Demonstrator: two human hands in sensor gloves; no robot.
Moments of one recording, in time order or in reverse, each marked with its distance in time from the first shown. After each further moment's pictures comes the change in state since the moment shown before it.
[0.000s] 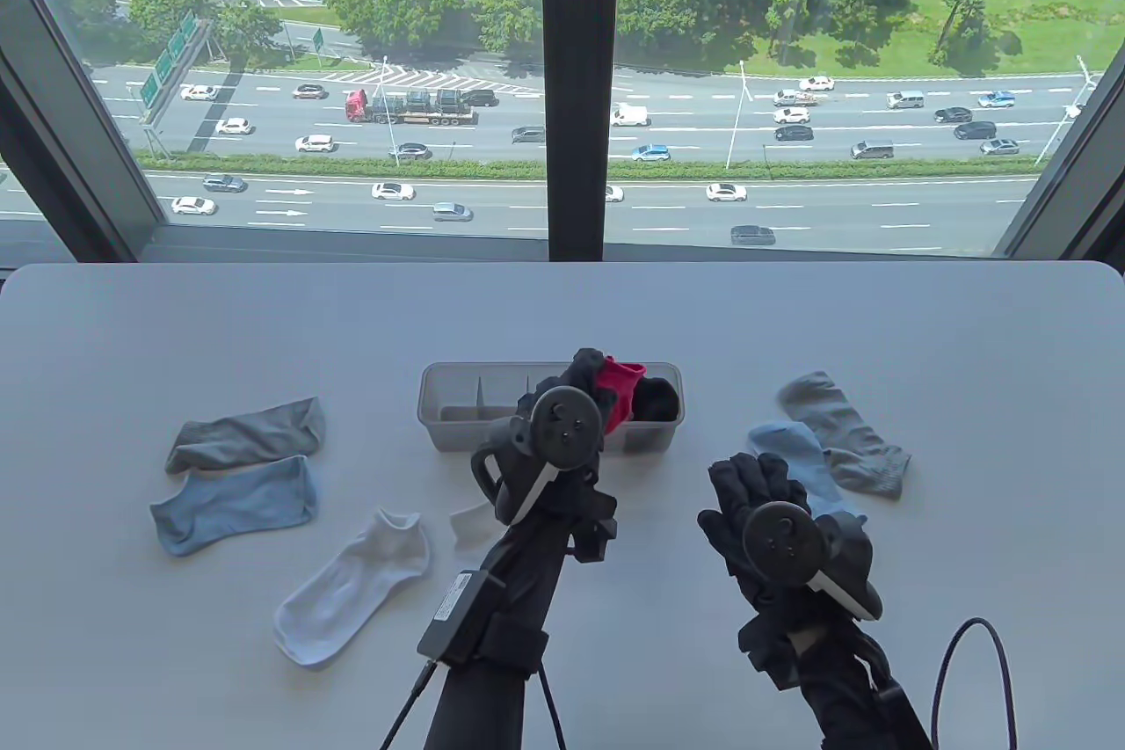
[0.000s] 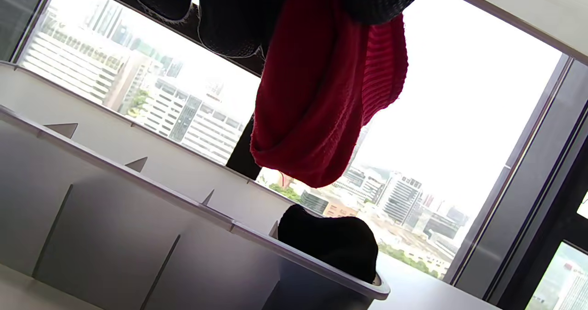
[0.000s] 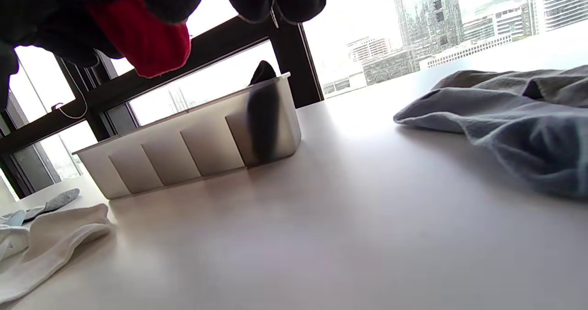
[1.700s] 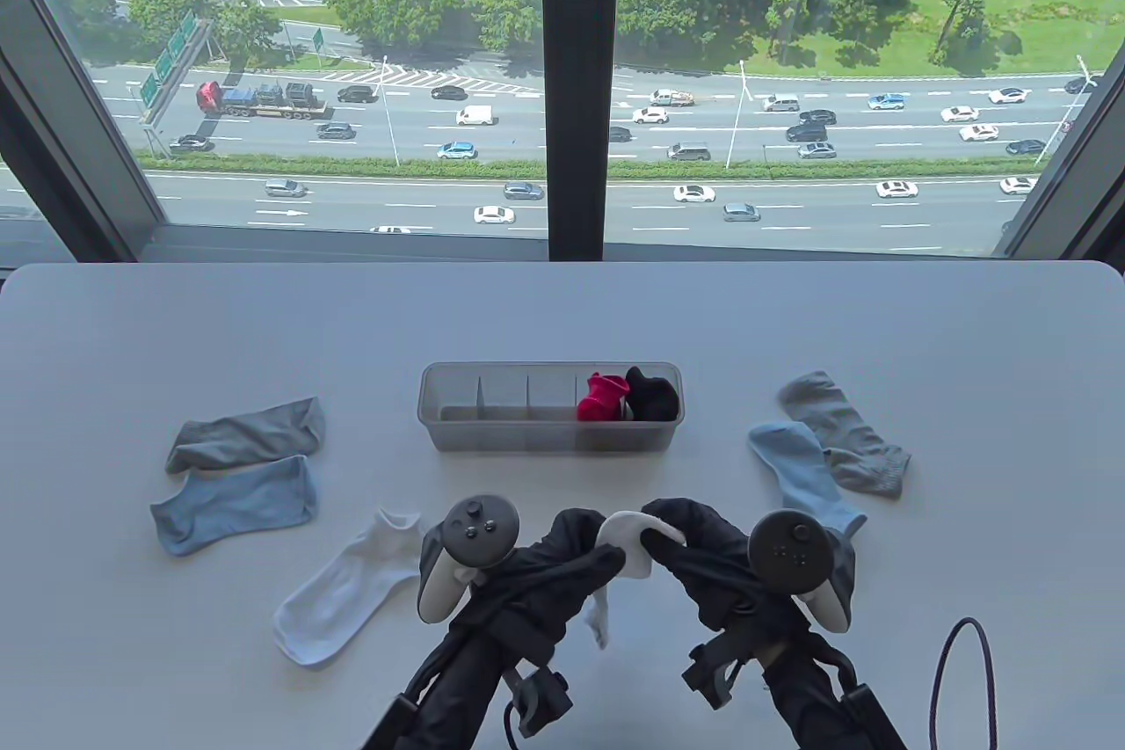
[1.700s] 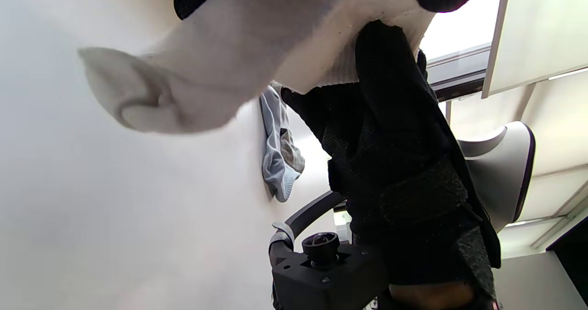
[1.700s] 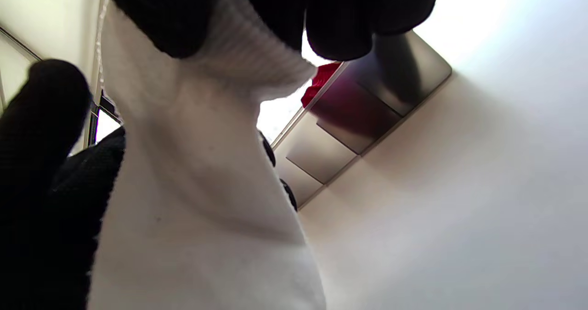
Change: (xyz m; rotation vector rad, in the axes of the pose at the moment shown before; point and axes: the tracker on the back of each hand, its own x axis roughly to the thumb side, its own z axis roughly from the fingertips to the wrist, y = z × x) left_hand -0.064 -0.033 0.110 -0.760 -0.166 0.792; right_hand 0.025 0.014 0.004 -0.093 -0.140 -0.601
